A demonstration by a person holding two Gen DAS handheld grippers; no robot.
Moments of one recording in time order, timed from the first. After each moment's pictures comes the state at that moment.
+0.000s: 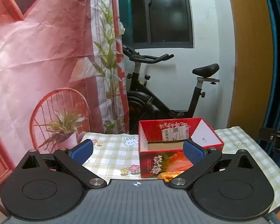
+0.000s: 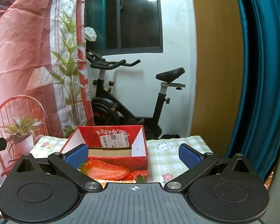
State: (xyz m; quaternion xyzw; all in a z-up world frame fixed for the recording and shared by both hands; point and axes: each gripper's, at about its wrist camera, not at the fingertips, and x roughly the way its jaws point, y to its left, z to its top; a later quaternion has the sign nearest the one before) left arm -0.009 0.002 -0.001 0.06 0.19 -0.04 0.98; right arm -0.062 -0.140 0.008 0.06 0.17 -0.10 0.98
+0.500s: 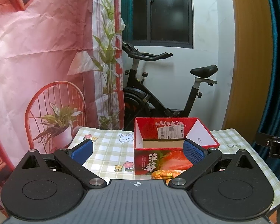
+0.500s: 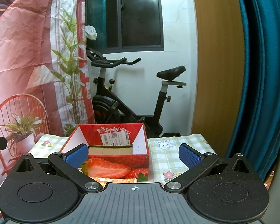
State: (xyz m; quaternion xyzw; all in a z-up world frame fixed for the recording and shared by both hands) left arm -0.006 0.005 -0.003 0.03 0.20 -0.05 0.98; right arm -0.069 -0.130 0.001 0.06 0.18 -0.10 0.98
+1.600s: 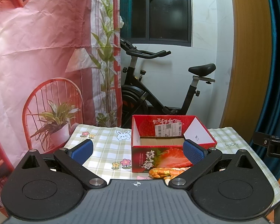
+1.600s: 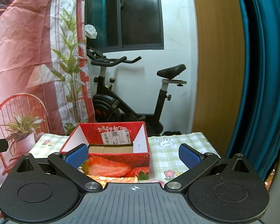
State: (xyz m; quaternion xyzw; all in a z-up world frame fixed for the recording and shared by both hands) left arm -0.007 0.005 -0.006 0.03 0.21 -0.06 0.98; right arm -0.069 -0.130 0.000 0.06 0.18 -0.10 0.98
